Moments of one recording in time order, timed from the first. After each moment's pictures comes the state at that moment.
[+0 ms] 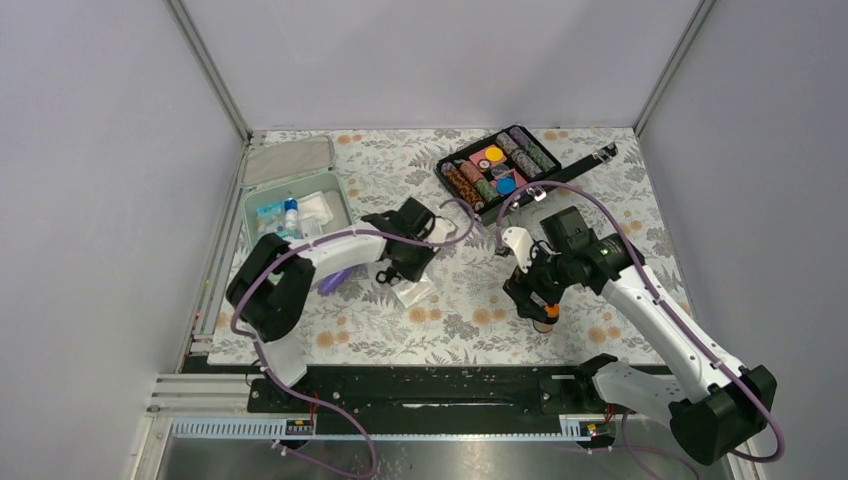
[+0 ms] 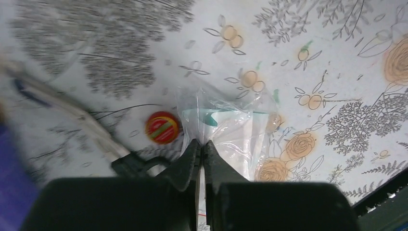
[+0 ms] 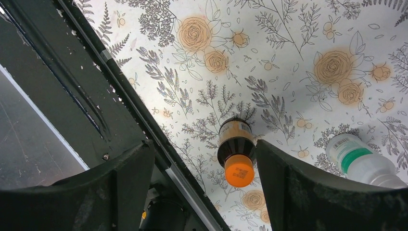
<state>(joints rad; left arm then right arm) -0.72 1.78 1.14 -0.51 0.16 0.09 0.47 1.06 0.98 -1.08 -0.35 -0.48</state>
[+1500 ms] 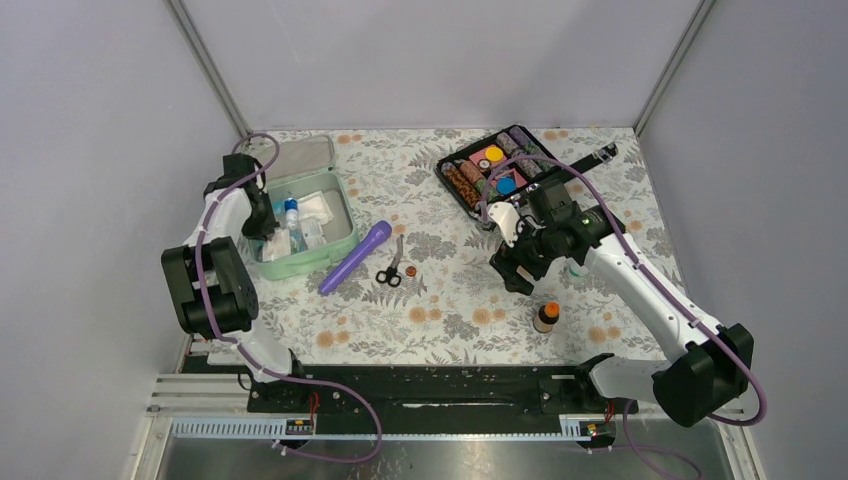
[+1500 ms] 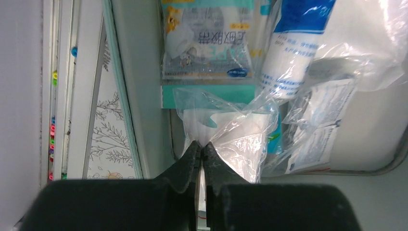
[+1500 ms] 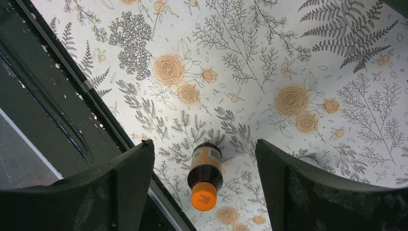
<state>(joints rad) 0.25 1.69 1.28 -0.71 -0.09 -0.09 0.47 1.25 1.13 -1.02 -0.33 -0.51</state>
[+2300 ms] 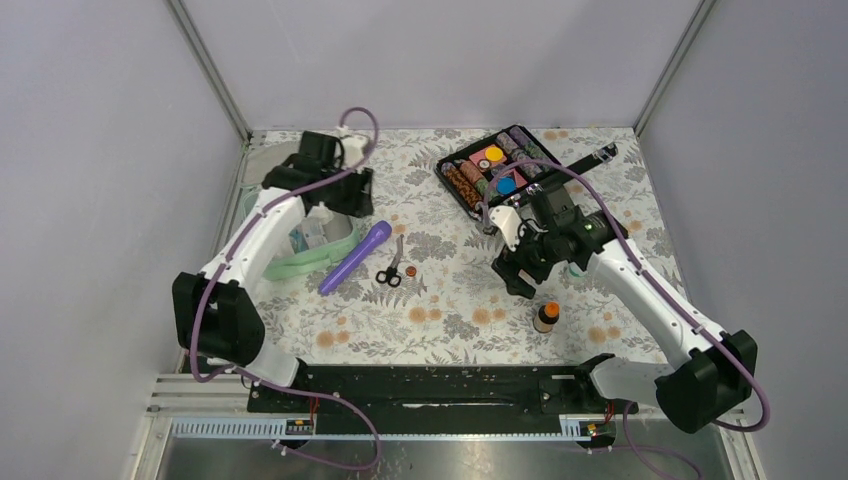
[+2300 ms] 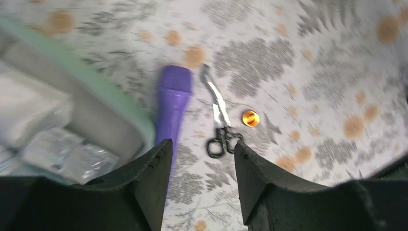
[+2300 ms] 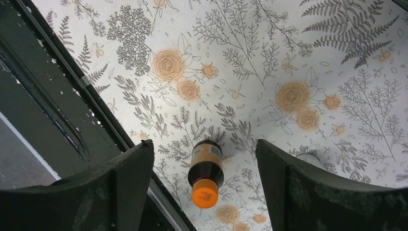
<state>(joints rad) -0.22 1.52 1.38 -0.71 0.24 0.02 0.47 1.23 1.11 -1.01 -0.33 -0.52</state>
